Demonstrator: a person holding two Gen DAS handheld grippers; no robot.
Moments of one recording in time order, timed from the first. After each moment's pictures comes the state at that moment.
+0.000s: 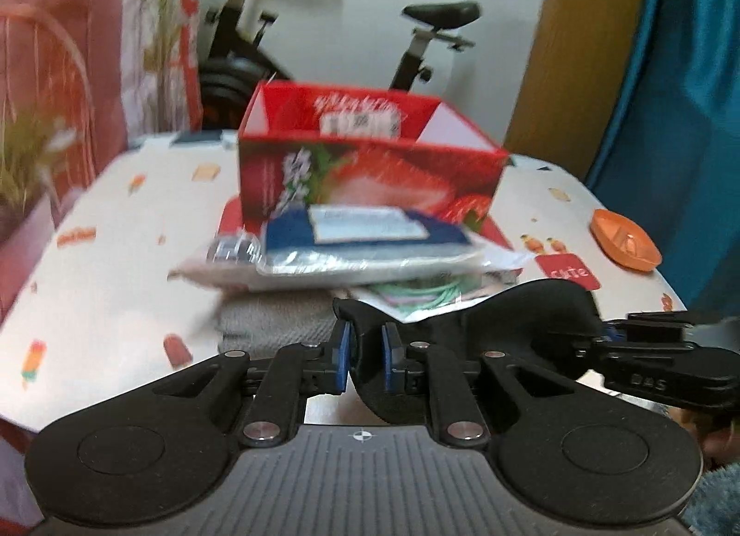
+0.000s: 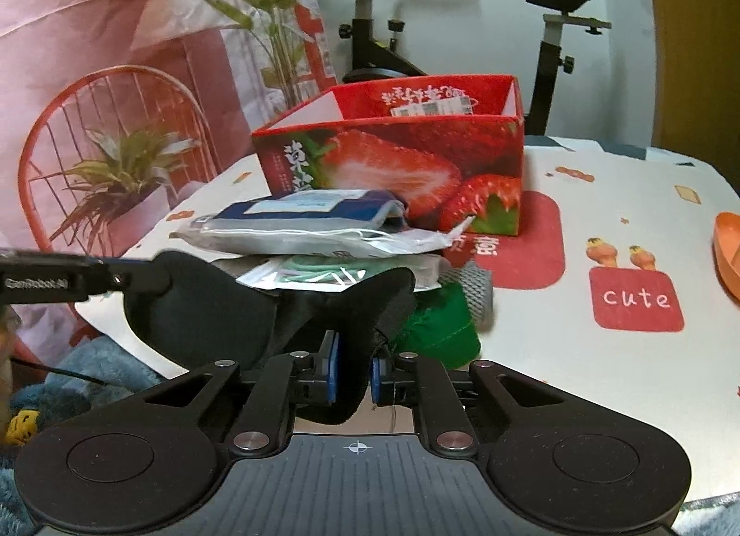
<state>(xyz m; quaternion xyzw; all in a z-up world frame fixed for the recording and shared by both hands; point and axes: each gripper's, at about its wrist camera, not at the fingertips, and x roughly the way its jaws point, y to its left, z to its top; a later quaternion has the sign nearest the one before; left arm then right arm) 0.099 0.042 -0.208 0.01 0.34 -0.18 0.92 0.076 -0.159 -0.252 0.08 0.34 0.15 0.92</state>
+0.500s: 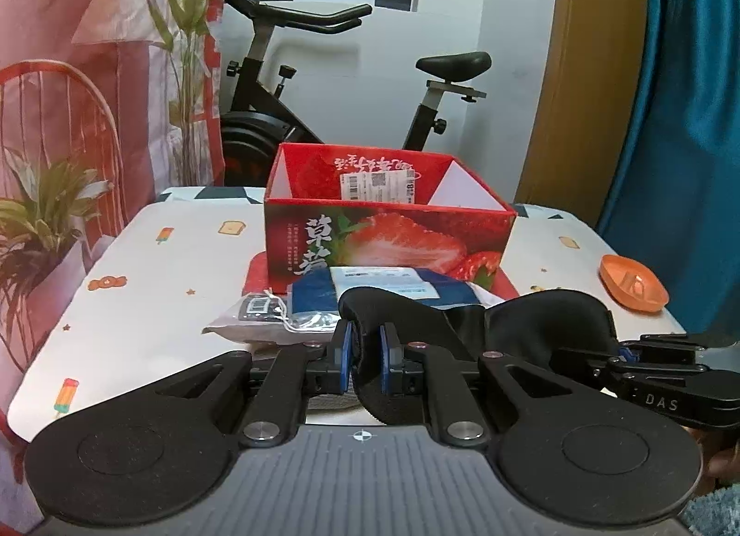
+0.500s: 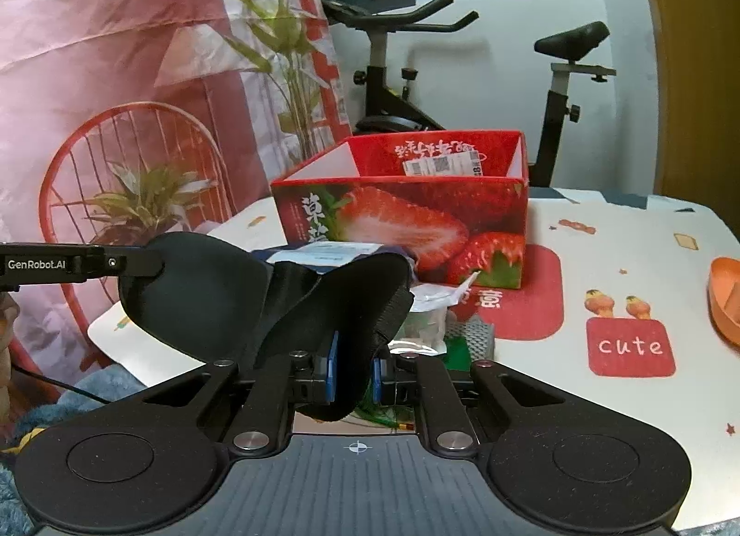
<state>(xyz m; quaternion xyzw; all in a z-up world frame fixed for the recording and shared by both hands) 0.085 0.042 -0.178 0.01 0.28 -0.15 0.95 0.065 -0.163 -0.232 0.08 0.28 0.16 0.94</state>
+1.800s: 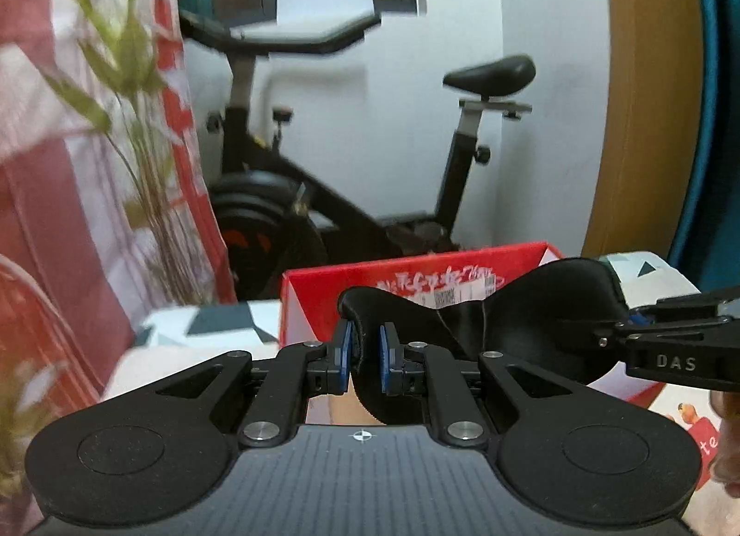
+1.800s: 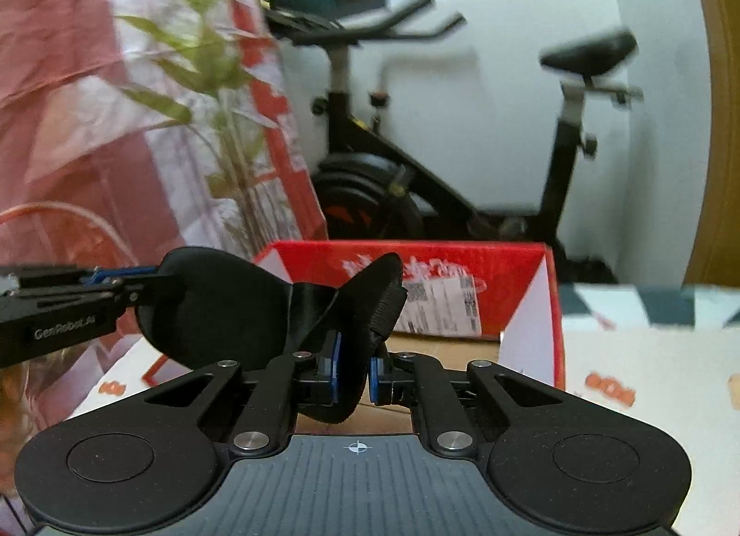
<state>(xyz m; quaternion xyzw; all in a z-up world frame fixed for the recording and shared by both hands) 0.330 -0.008 -0.143 0.08 0.26 -0.13 0.95 0.349 -0.177 -0.186 0.11 0.29 0.13 0.94</state>
